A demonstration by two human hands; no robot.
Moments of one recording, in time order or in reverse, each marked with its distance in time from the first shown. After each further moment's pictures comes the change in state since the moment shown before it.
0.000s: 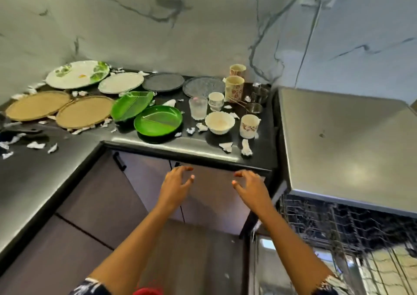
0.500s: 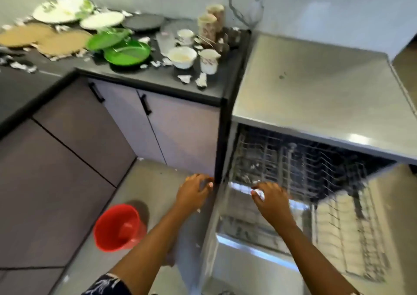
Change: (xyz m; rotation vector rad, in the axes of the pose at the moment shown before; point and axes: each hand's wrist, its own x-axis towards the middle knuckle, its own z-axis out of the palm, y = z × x) left_hand -0.237 0.095 0.215 -0.003 -0.213 -0.052; right_hand -0.234 0.230 -0.088 -0.283 -0.021 -0.059
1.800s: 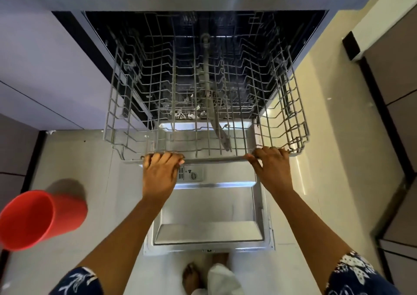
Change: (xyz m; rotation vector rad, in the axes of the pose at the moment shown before) left_hand -0.017 0.018 0.279 0.546 0.142 0.387; right_hand -0.142 0.282 0.058 -0.188 0.031 0.264
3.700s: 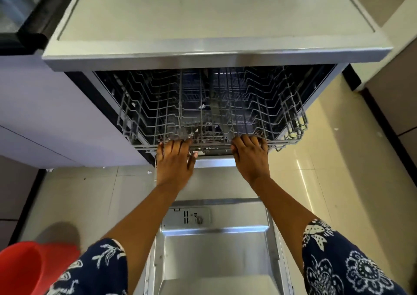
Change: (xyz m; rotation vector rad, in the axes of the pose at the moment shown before) left_hand 0.160 -0.013 0.022 0.091 0.027 -0.023; right_hand 0.163 -0.059 0.025 -0.040 0.281 -0.095
